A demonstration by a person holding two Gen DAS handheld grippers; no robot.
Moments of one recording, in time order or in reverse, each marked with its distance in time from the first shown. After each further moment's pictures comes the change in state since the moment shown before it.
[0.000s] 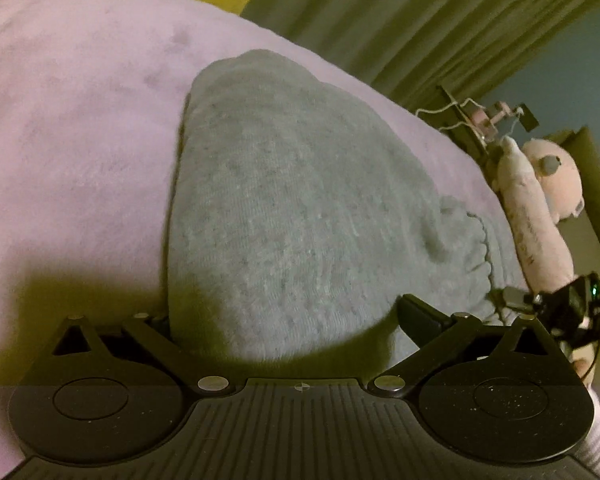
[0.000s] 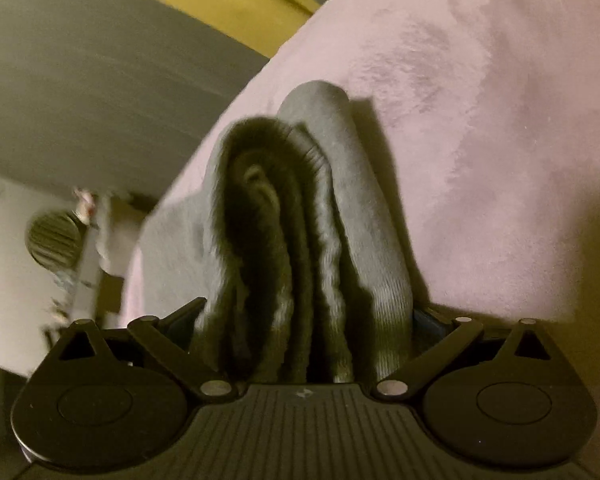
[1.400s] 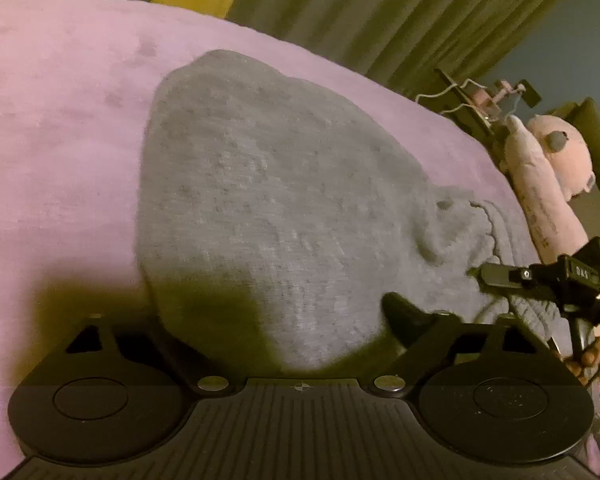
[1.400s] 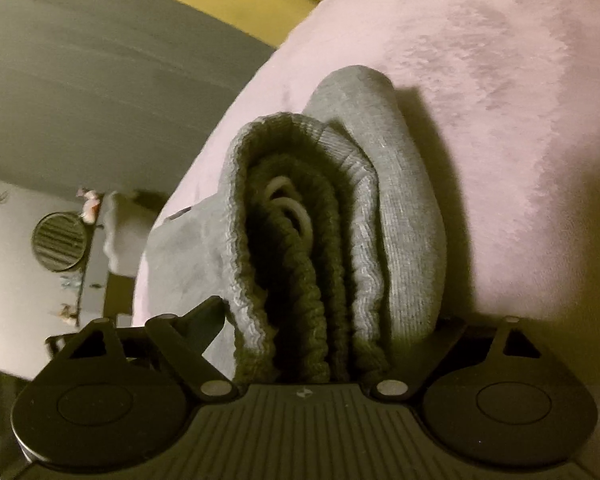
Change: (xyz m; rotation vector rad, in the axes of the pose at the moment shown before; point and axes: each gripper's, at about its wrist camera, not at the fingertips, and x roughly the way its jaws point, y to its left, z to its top) left arm 0.018 -0.022 0.009 0.064 0.011 0.042; right arm 0.046 0.038 0.017 0.002 0.034 -0.027
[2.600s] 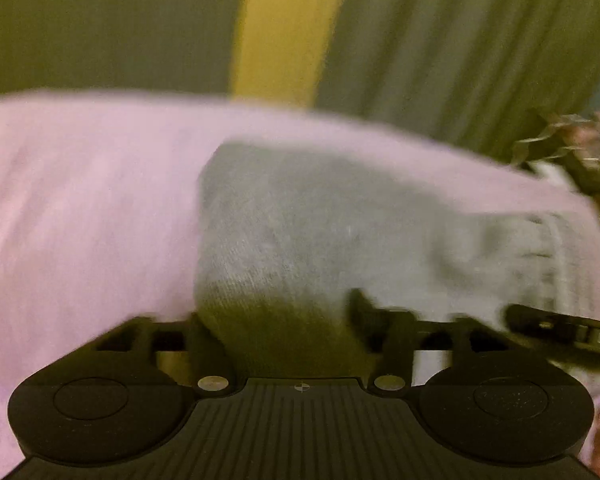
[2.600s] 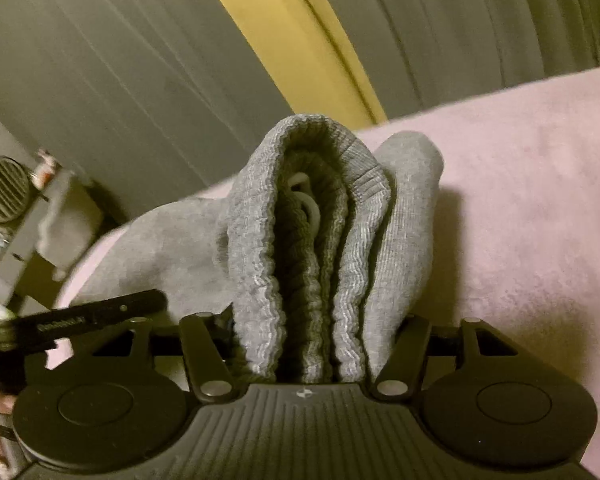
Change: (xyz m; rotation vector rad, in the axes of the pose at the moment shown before) left arm 0.040 -0.027 0.100 -0.046 -0.098 0.393; right arm 0.064 0.120 0.058 -0.360 -0.199 -0.262
